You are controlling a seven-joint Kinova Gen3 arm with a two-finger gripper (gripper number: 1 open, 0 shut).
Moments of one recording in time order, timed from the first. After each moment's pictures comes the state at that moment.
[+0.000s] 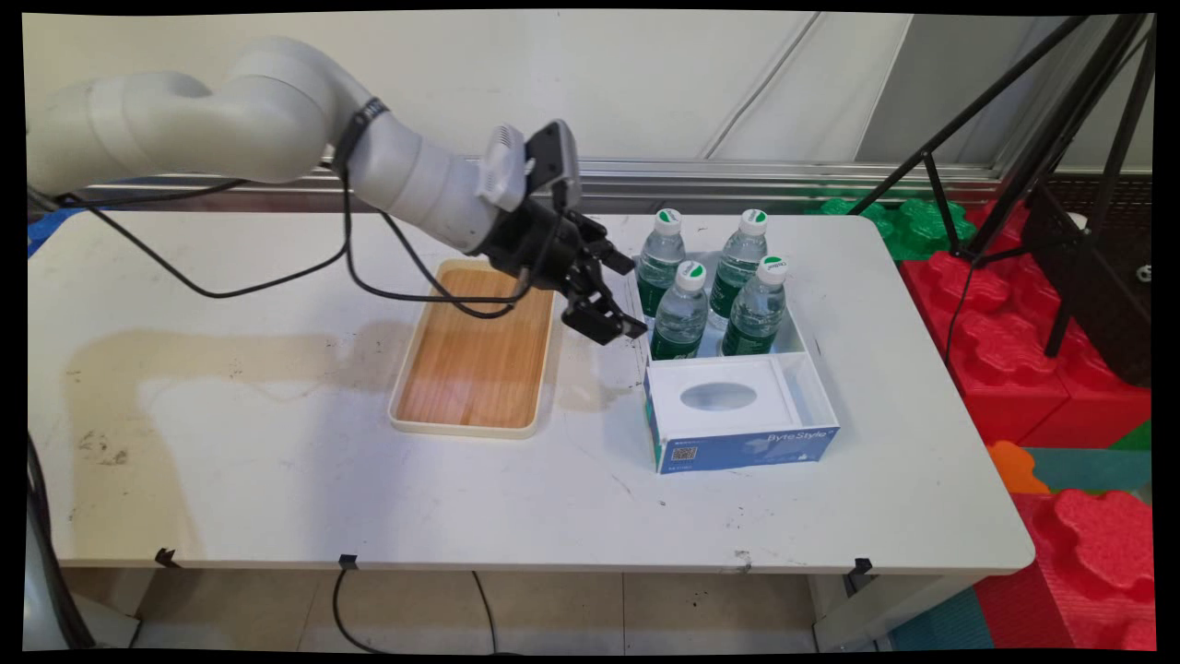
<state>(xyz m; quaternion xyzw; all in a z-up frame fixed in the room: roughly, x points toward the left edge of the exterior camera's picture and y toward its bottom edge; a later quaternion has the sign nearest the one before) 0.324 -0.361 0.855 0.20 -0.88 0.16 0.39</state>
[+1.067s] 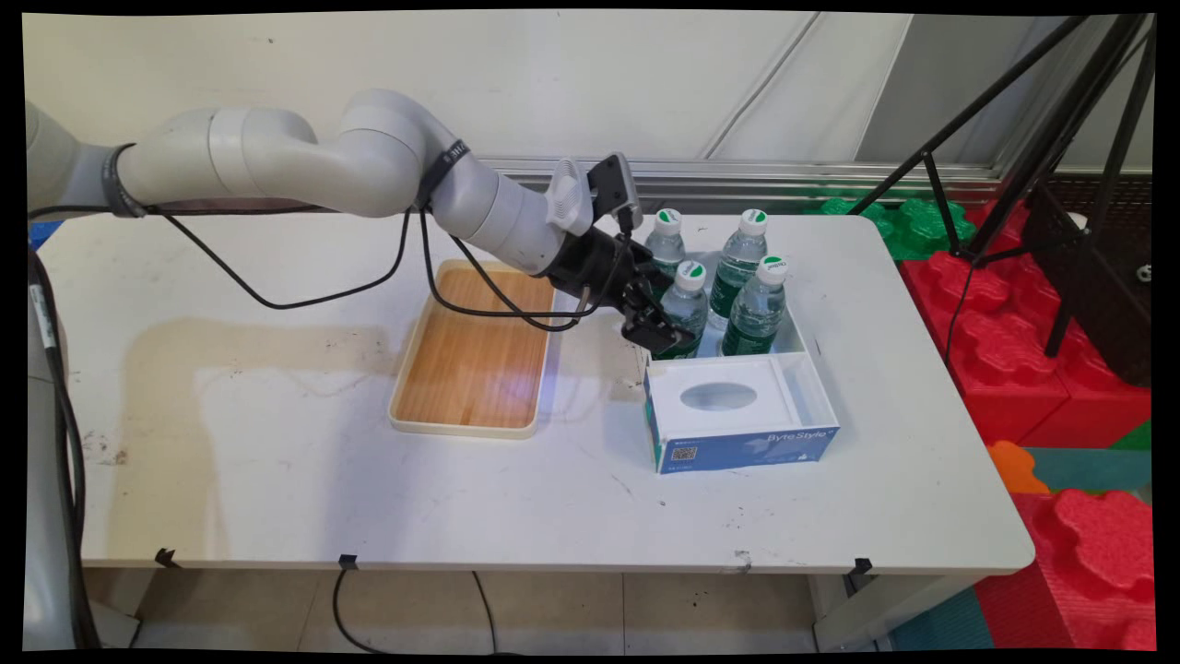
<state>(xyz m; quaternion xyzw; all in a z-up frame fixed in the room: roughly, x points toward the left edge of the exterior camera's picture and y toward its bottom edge) 0.284 -0.404 0.808 0.22 -0.87 0.15 0.40</state>
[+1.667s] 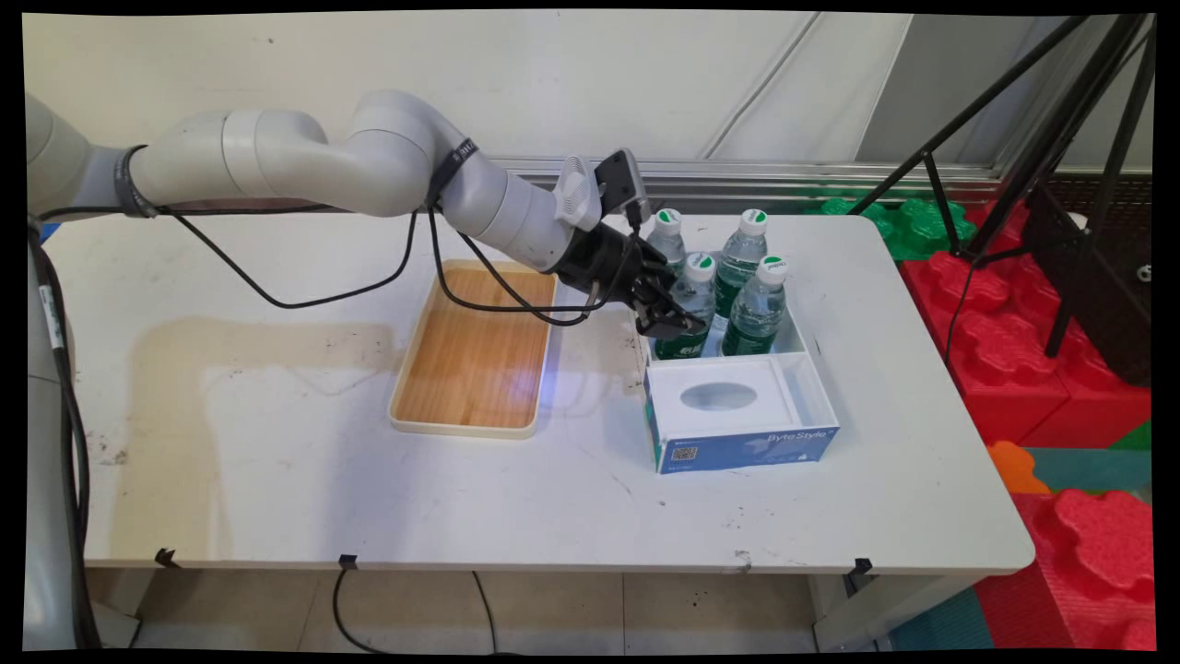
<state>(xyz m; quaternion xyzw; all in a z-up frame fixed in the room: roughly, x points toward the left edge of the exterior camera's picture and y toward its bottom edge) 0.279 -0.412 0.808 0.23 -0.87 0.15 0.41</state>
